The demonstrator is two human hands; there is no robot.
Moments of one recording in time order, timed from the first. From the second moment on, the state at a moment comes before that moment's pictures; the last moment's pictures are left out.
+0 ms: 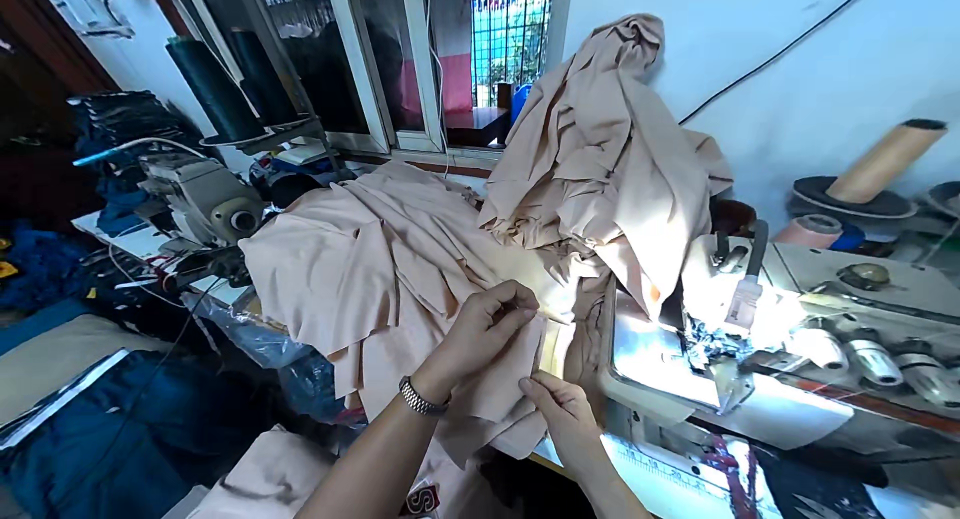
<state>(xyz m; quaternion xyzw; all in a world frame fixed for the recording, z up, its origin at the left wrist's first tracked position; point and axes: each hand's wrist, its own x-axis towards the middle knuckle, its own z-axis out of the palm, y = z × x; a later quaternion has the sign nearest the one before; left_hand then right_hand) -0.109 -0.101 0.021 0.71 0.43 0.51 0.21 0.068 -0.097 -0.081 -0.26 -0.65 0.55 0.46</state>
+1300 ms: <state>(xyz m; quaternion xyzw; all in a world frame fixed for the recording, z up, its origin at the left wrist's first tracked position) 0.021 -0.053 0.019 0.67 0.39 0.53 0.35 0.193 -0.143 -0.058 -0.32 -0.47 0.47 0.67</state>
